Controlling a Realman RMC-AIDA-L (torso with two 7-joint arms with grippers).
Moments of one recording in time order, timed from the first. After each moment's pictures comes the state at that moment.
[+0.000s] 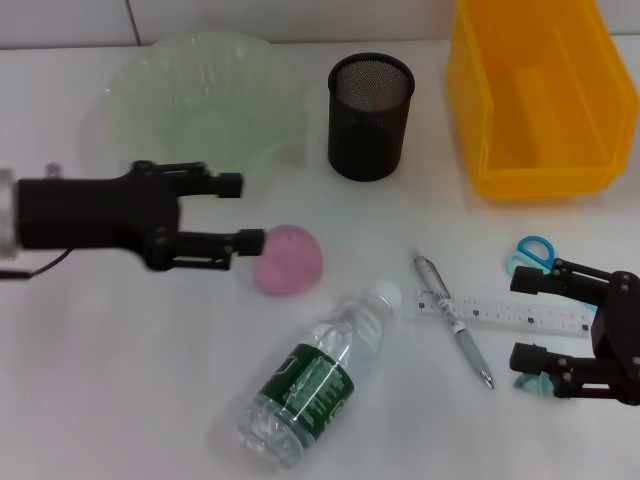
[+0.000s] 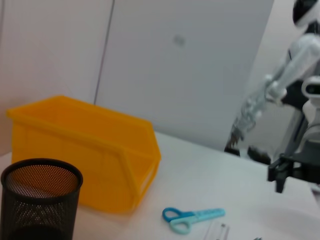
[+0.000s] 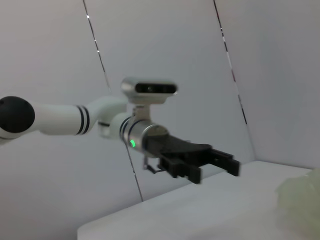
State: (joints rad) left arm -0.51 -2.07 0.70 0.85 2.02 1.80 -1.49; right arm 0.34 2.05 -0.47 -0.53 -2.06 -1.98 1.08
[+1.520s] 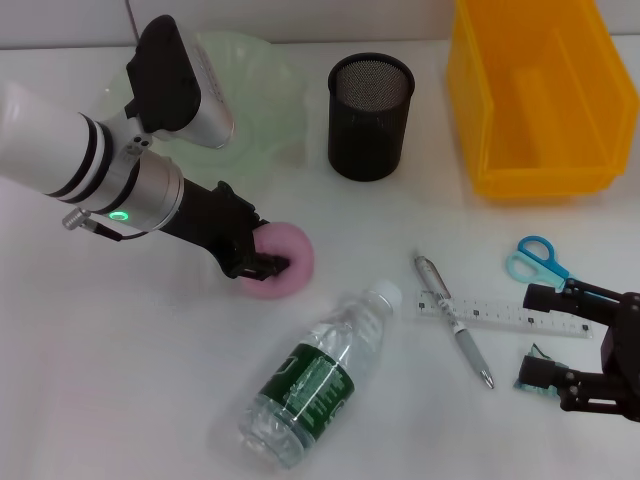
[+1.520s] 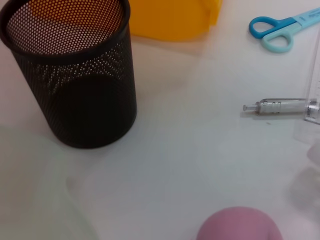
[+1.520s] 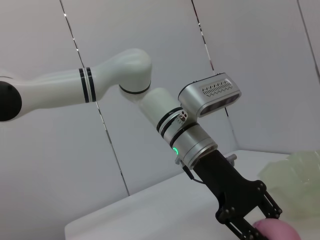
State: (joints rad) left arm -0.71 -2.07 1.32 0.84 2.32 1.23 -1.82; right arm 0.29 2.05 -0.47 -0.53 -2.06 -1.96 1.08
